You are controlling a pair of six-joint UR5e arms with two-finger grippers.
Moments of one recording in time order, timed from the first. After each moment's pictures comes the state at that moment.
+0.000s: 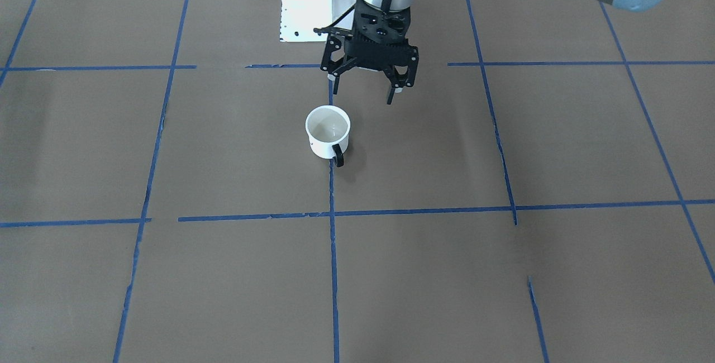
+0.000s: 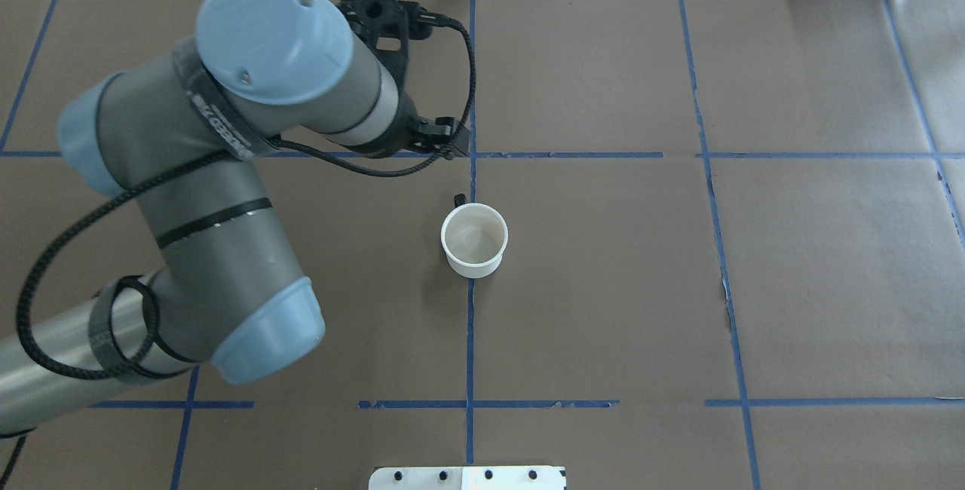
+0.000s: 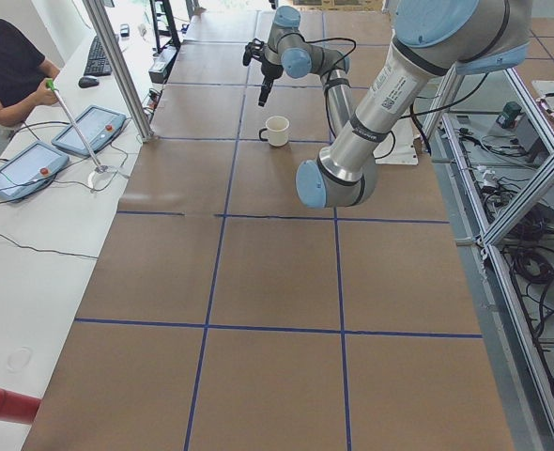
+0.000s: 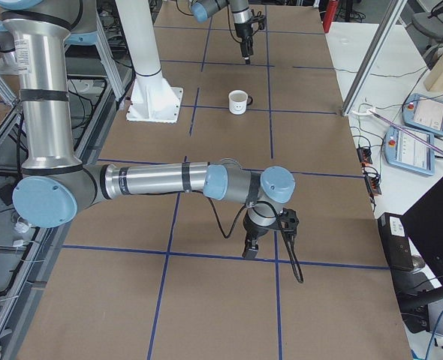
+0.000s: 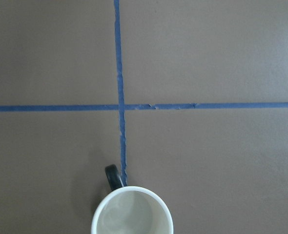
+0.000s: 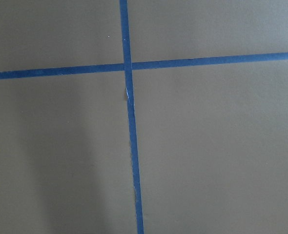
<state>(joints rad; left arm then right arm) -0.65 -2.33 -1.91 -1.44 -1.82 -0.99 1.53 -1.53 1.64 -1.83 2.27 0.01</state>
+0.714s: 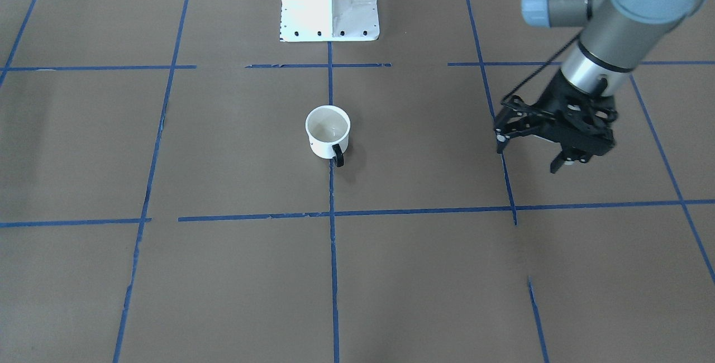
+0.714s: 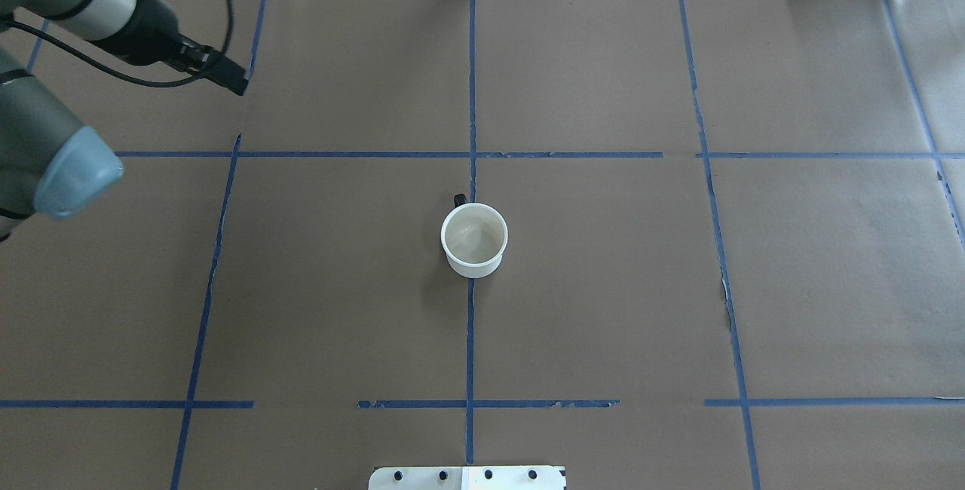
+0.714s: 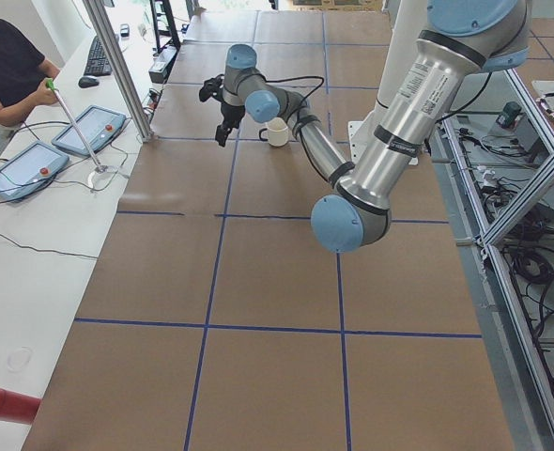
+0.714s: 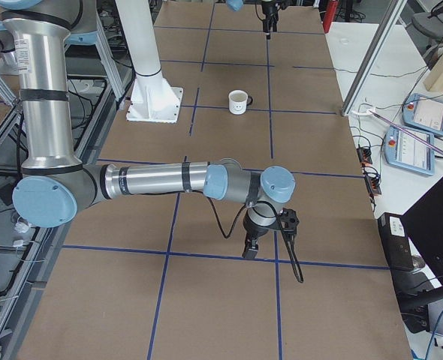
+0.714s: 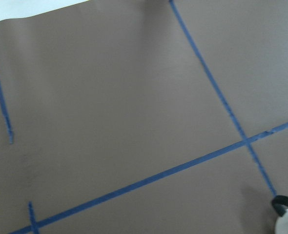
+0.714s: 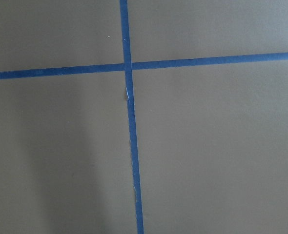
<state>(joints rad) -1.05 -1.97 -1.77 -1.75 -2.17 -0.44 1.53 -1.53 1.64 -1.83 2.27 0.01</state>
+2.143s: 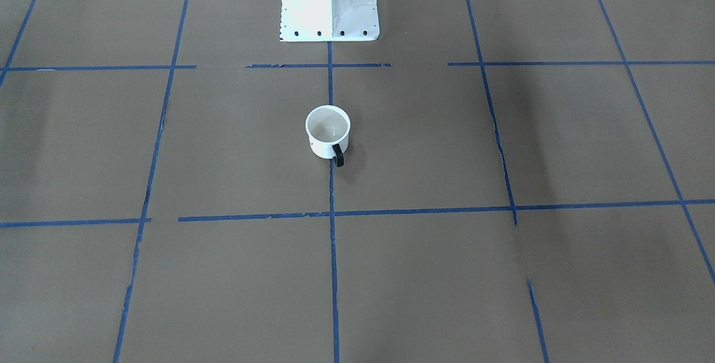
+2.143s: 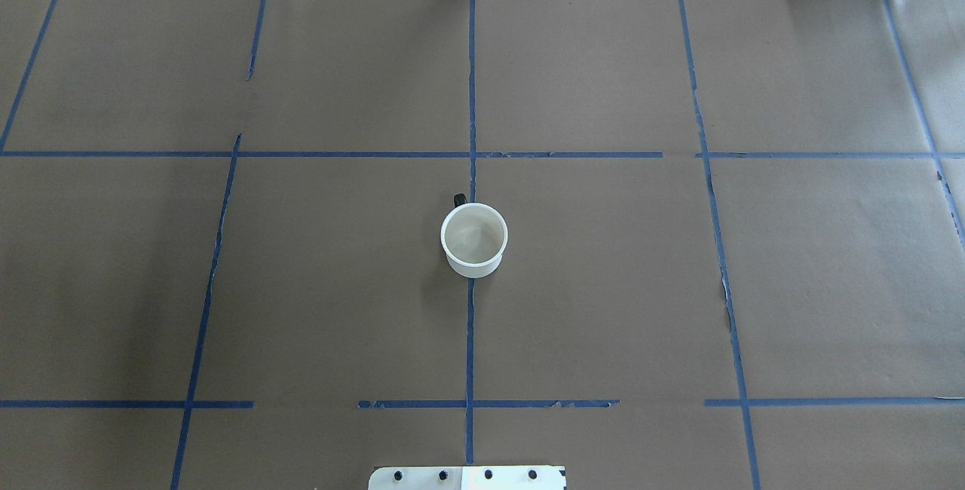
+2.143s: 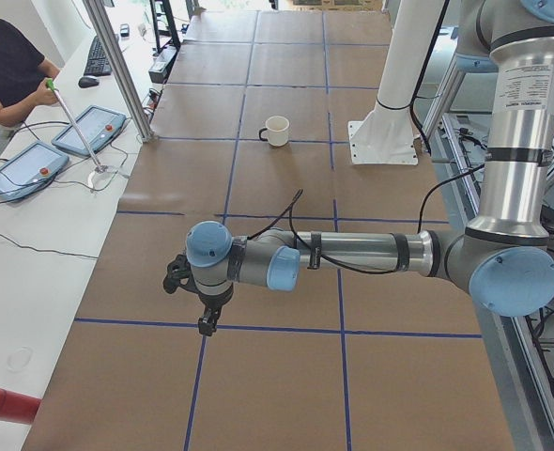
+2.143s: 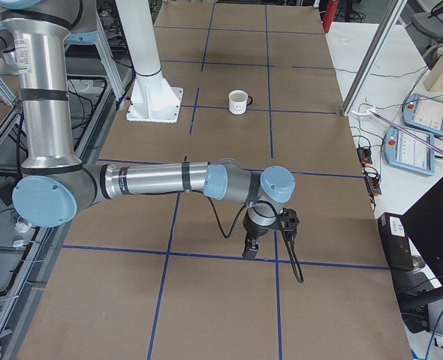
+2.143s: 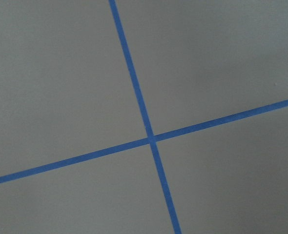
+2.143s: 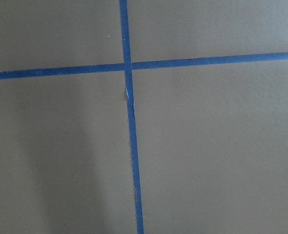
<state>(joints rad) -1.57 -1.60 -1.53 -1.71 -2.34 0.12 1.53 -1.53 1.64 -1.83 2.27 0.01</state>
